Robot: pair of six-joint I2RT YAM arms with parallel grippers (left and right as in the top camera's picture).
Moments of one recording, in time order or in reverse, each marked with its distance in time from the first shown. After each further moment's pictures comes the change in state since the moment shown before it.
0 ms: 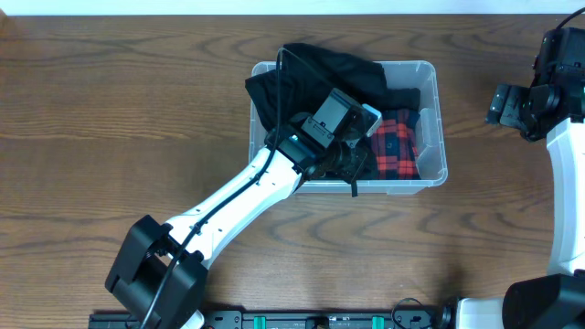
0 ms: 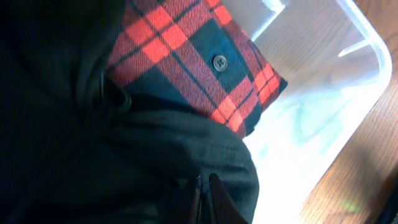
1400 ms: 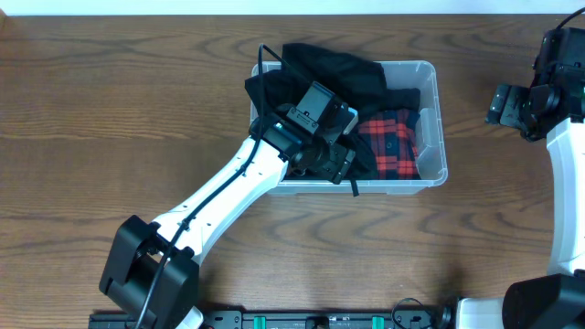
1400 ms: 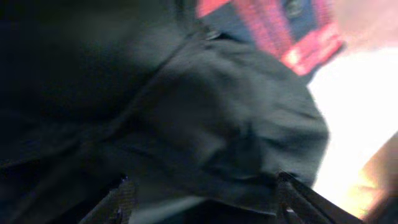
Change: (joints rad) left arm 0.072 -0.010 0.029 -0.194 0.002 0.022; right arm 0.000 0.000 0.000 0.000 0.000 0.000
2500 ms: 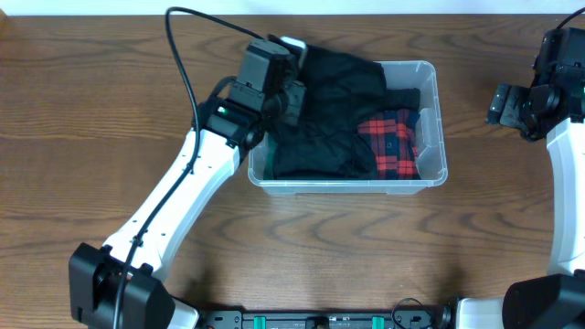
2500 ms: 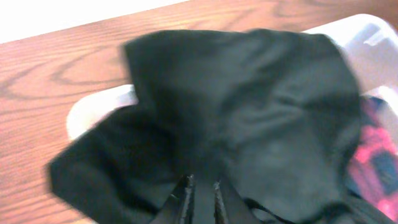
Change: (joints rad) left arm 0.211 -0.109 0.024 0.223 -0.246 -0.004; right arm 0.000 0.000 0.000 0.000 0.000 0.000
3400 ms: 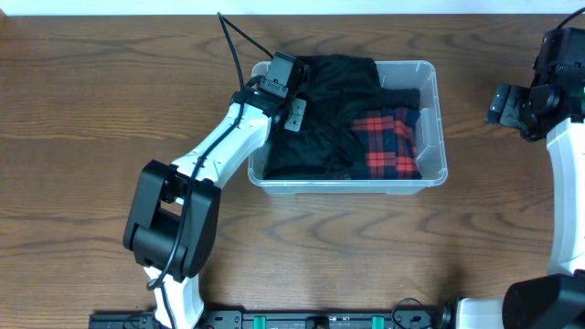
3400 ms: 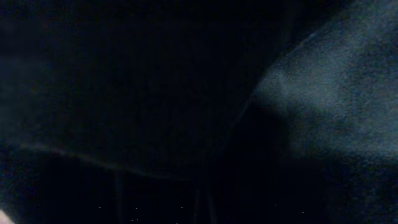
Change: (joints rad) left arm 0.009 0.346 0.043 0.010 -0.104 0.001; right arm 0.000 0.000 0.000 0.000 0.000 0.000
